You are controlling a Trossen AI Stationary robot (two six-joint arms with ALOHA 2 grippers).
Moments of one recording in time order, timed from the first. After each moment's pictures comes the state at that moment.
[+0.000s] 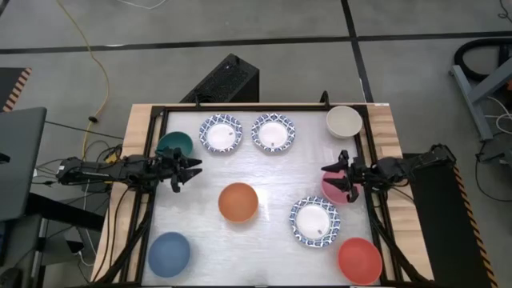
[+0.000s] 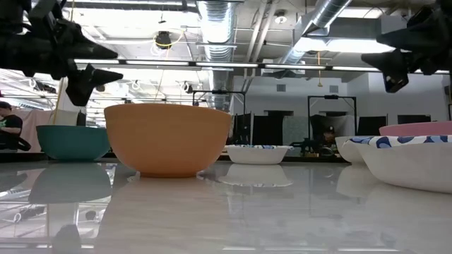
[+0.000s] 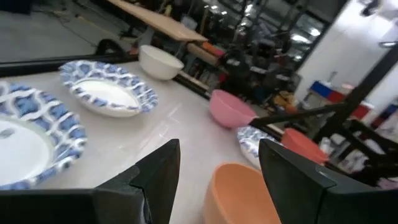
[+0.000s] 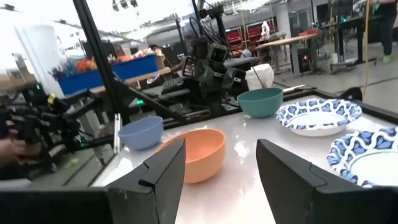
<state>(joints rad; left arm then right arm) -0.07 0.07 0.01 0.14 -0.25 -0.48 0.31 0.03 0.01 0.12 0.34 0.23</state>
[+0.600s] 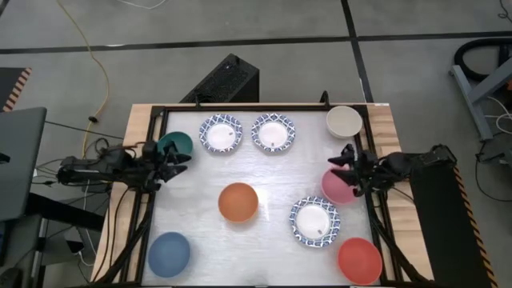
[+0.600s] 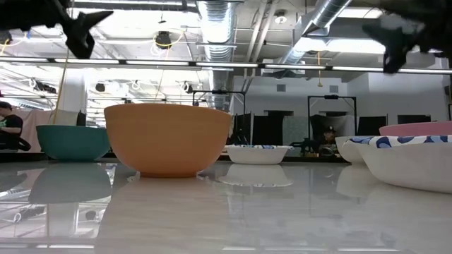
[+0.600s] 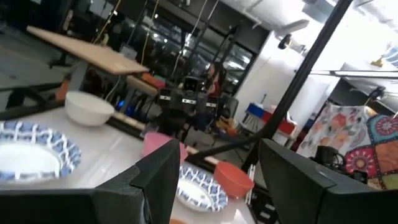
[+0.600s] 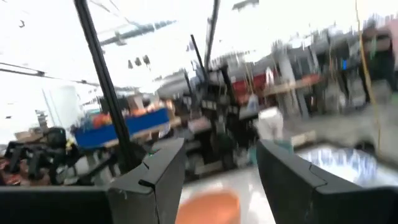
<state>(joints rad) -0.07 0.07 0.23 0.15 -0.09 -0.47 0.30 0.03 0.05 0.35 0.34 0.19</state>
